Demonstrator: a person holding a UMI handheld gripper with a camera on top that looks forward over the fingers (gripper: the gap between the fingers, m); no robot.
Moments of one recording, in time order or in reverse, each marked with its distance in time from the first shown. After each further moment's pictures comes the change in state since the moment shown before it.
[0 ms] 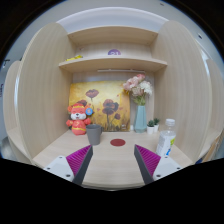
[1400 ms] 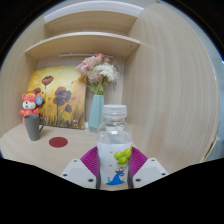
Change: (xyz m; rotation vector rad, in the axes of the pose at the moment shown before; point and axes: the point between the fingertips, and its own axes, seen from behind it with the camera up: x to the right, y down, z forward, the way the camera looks) arm 0.236 0.041 0.141 -0.003 0.235 -0.063
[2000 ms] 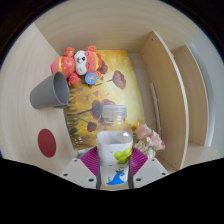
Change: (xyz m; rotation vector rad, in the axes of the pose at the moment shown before) arm -0.178 -0.150 0.076 0.301 0.006 -1.260
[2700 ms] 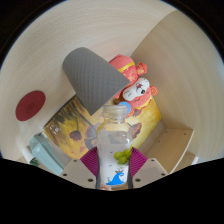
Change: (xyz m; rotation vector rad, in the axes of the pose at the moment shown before) arm -0.025 -0.113 0.050 0.265 0.141 -1.035
